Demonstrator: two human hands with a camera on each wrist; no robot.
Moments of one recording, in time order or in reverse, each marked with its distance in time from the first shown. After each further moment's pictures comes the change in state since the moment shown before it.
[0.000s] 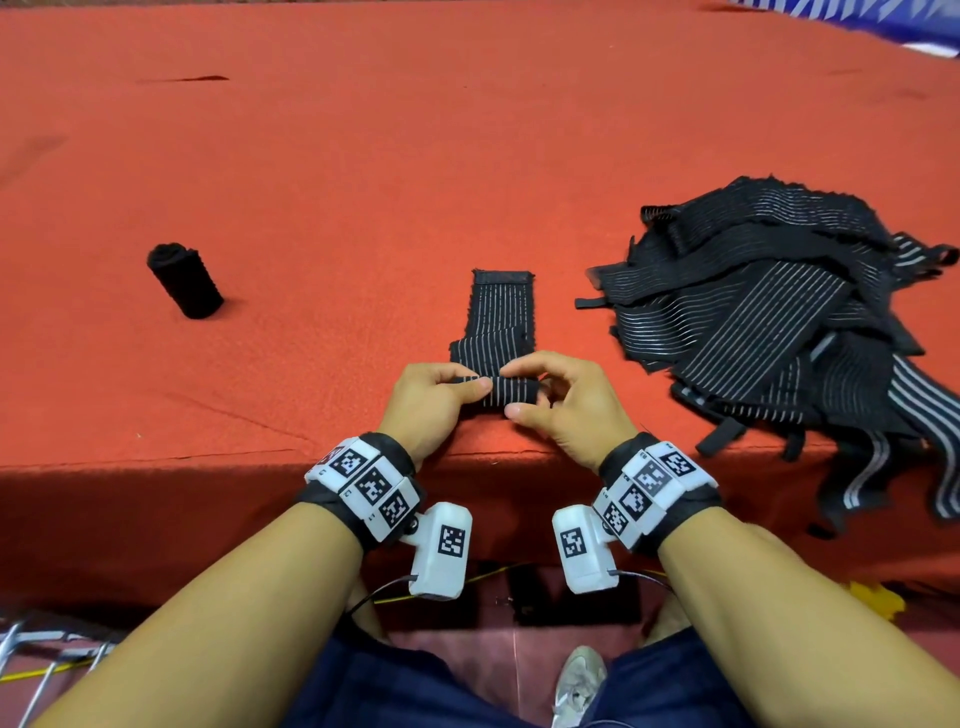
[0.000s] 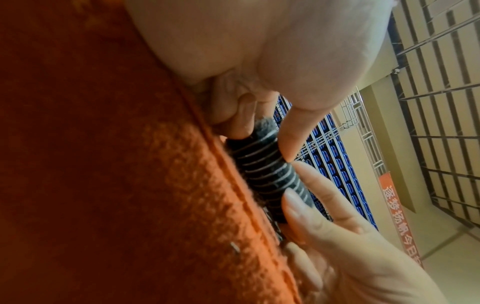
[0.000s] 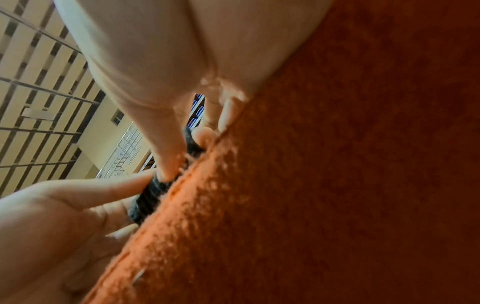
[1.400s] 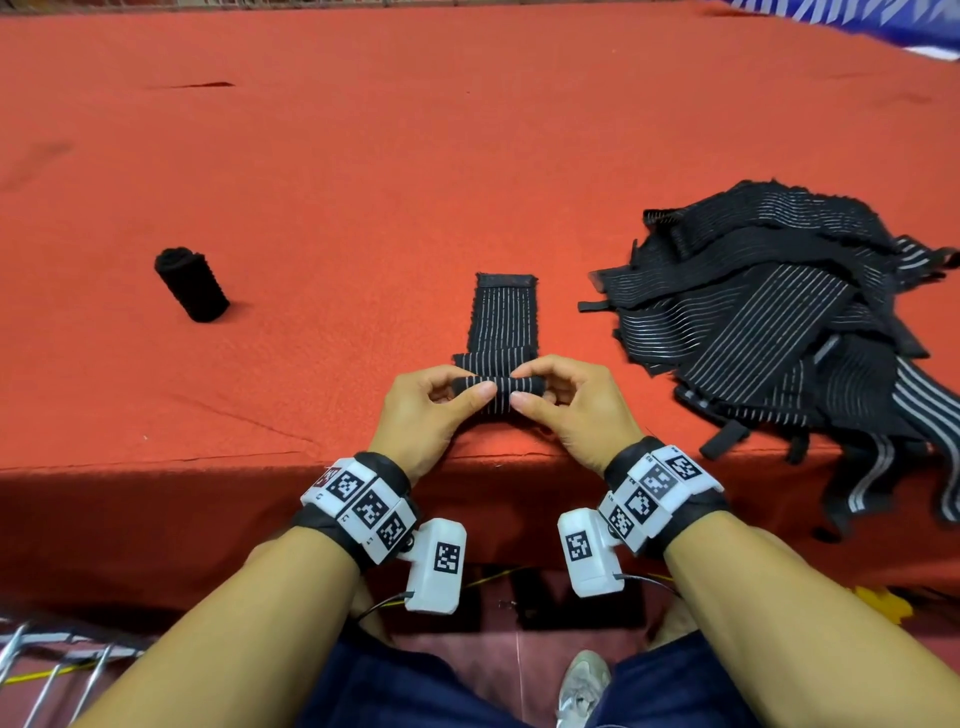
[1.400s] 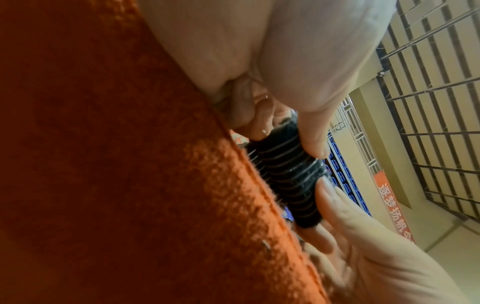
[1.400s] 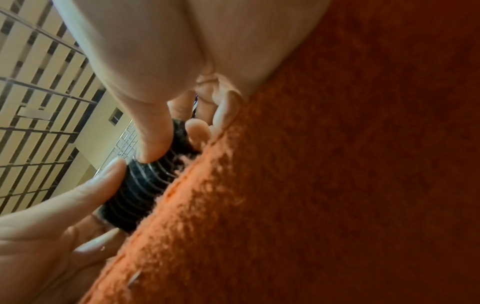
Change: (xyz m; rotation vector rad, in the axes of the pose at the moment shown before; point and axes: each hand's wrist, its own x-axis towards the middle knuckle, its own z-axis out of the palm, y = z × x) left_hand -0.015 -0.006 -0.009 -0.021 0.011 0.198; right_hand -0.002 0.001 -0.002 0.010 0.020 0.018
